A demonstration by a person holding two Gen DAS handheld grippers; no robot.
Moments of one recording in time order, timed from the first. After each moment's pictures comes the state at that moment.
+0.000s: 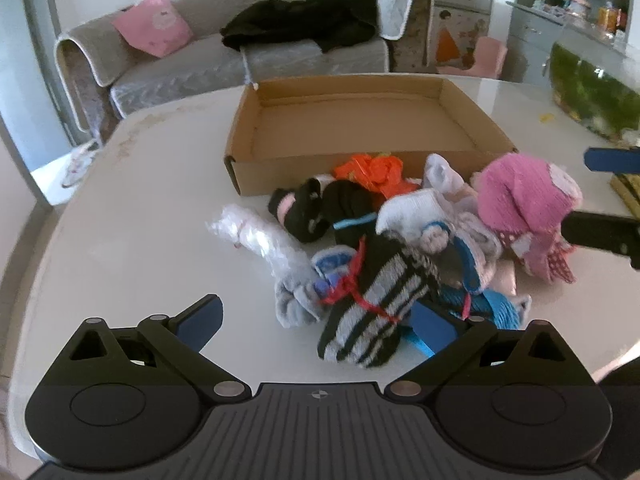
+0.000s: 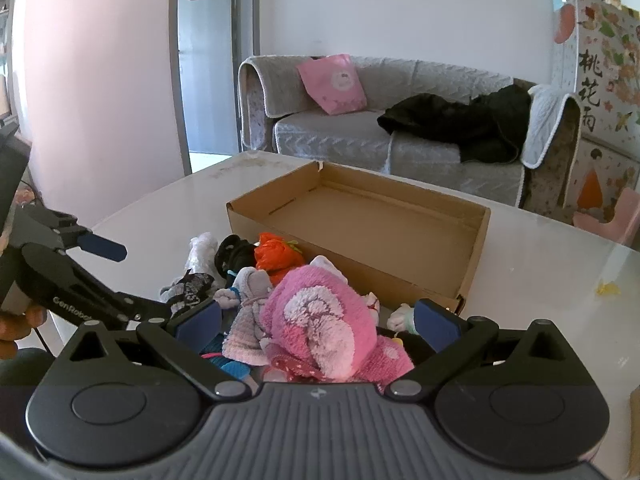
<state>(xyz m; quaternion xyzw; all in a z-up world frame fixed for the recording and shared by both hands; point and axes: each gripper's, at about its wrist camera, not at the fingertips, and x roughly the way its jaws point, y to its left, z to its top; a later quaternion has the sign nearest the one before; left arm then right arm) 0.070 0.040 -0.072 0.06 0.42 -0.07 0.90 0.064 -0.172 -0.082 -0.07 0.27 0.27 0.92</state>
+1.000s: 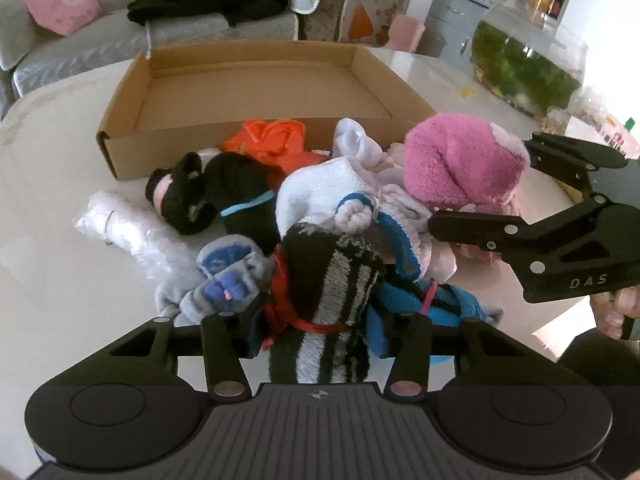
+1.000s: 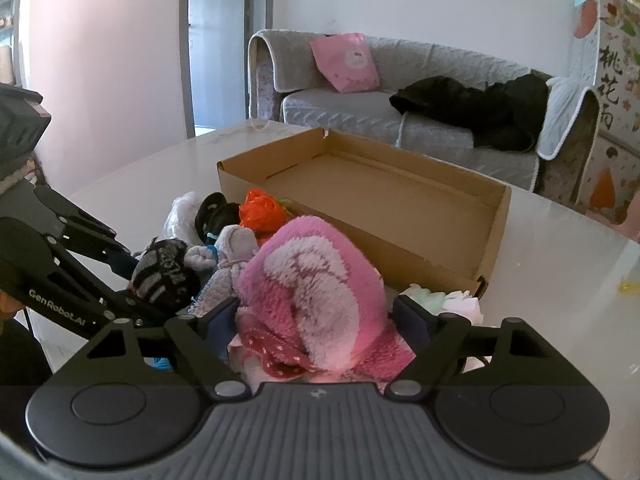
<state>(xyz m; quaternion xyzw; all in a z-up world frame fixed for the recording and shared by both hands) 0.104 0.016 -0.109 0.03 0.45 -0.21 0.87 0.091 -0.164 -0.123 -0.09 0.29 0.29 0.91</state>
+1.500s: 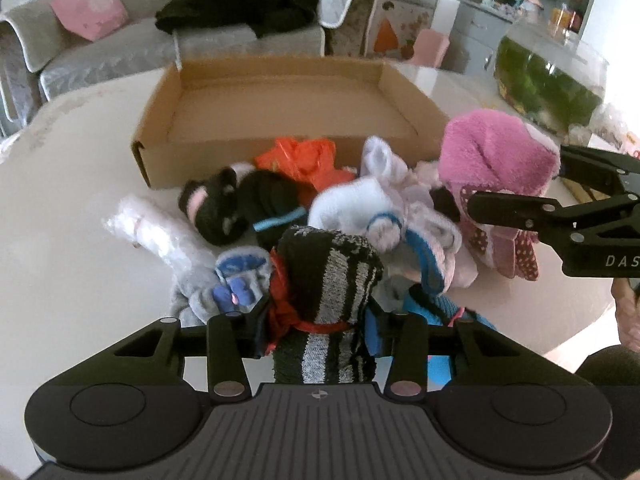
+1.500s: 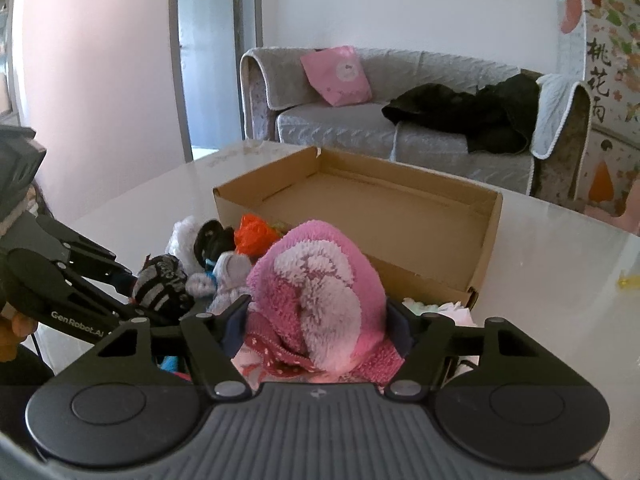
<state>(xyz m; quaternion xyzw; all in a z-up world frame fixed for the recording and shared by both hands) 0.099 0.025 -0.095 0.02 0.43 -0.17 0.89 0.086 -0.175 -0.104 -0.06 0.28 0.28 0.92</state>
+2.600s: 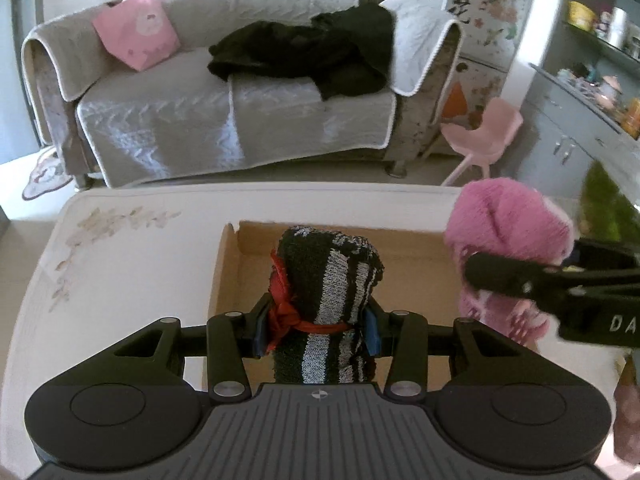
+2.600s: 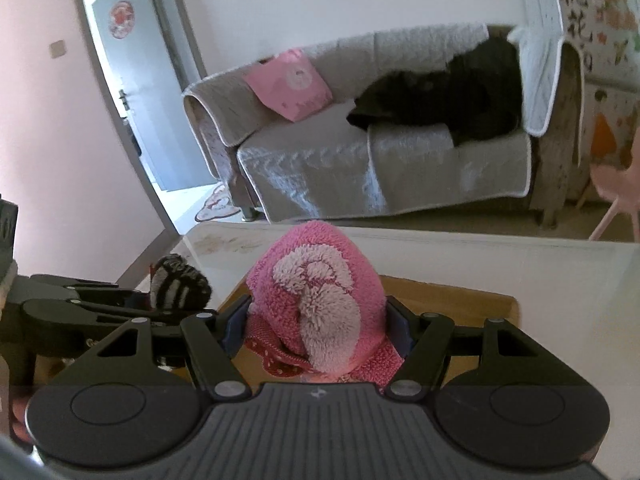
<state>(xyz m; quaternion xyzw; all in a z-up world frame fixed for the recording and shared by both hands) 0.319 0.039 -0.012 -0.02 0.41 -0.10 0.91 0.287 -0.142 -0.068 0.06 0.34 0.25 0.90</state>
